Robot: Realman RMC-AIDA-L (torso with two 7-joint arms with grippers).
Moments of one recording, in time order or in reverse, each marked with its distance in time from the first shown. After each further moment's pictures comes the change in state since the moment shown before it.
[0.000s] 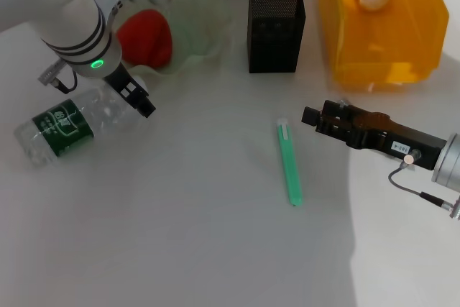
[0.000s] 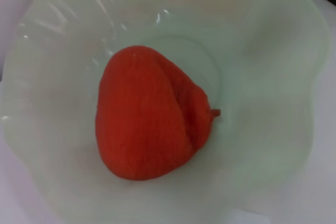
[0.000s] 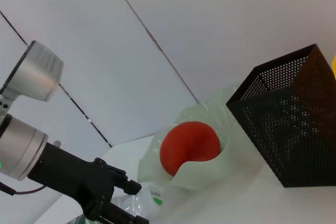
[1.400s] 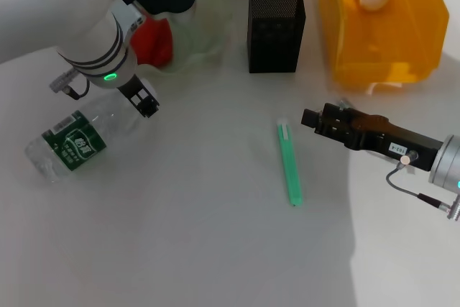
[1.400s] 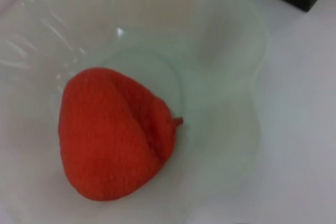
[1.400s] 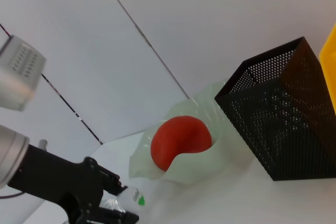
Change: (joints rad) left arm 0.052 -0.003 0.143 0.111 -0.001 0.007 -0.006; right arm 0.009 0.002 0.000 0.019 0.000 0.029 0.000
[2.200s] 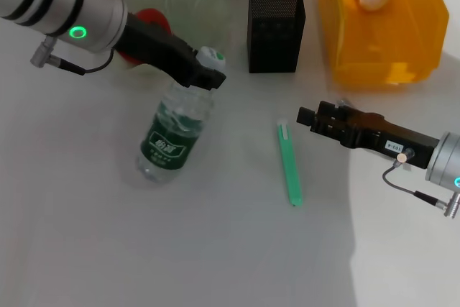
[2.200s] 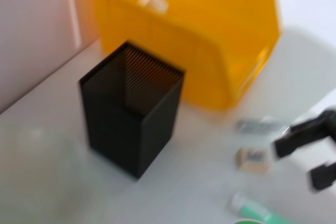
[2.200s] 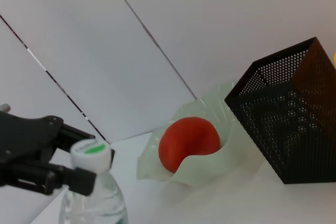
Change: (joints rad) left arm 0.114 0.006 -0.438 0.243 -0.538 0.241 0.461; right arm 0.013 0.002 0.000 0.007 0.000 -0.009 0.000
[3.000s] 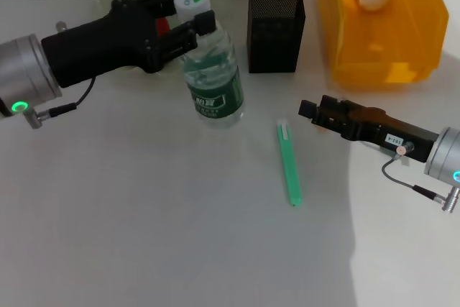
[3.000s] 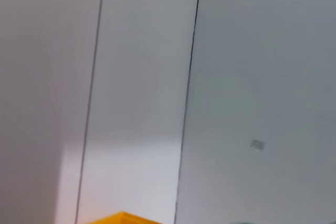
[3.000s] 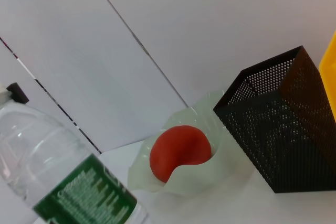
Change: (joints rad) left arm 0.224 -0.001 -0.264 -0.587 -0.922 0.017 1.060; right arm 0.011 0.000 0.002 0.011 0.026 0.022 0.001
